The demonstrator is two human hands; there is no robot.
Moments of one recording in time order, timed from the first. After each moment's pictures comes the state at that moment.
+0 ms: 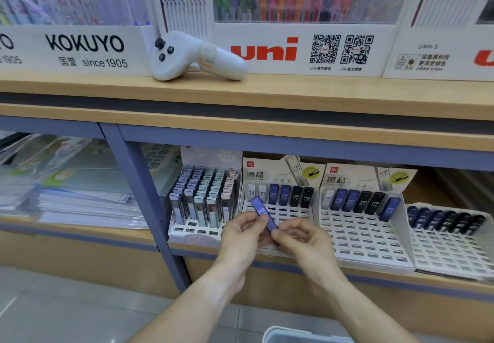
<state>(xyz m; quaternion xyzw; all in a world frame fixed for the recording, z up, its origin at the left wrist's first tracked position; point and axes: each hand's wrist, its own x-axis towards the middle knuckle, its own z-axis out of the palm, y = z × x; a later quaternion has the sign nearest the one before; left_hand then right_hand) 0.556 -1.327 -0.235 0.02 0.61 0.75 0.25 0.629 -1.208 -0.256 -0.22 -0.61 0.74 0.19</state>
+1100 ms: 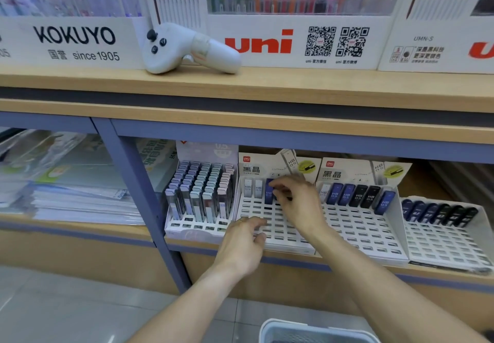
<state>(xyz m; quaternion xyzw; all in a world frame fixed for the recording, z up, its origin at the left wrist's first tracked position) 0.546 -1.333 -0.258 0.26 0.89 0.35 0.15 0.560 -1.154 -0.255 -0.09 -0.91 0.28 0.31</state>
